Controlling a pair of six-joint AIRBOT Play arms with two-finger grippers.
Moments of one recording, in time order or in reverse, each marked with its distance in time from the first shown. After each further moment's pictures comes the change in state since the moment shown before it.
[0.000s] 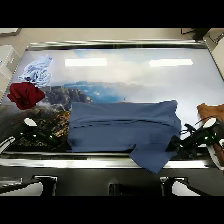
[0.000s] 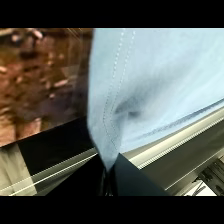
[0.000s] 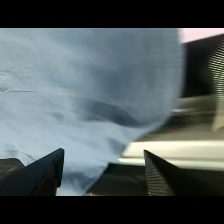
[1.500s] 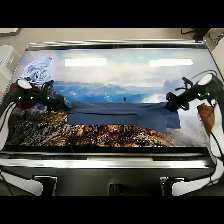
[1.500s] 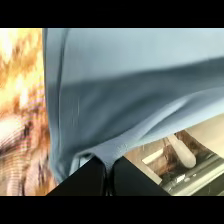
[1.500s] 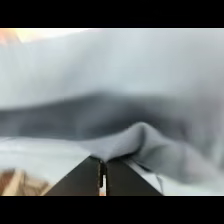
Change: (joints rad) left arm -0.031 -0.394 0.871 -0.002 -0.119 -0.188; right arm 0.239 -0.411 0.845 0.133 -0.077 0.071
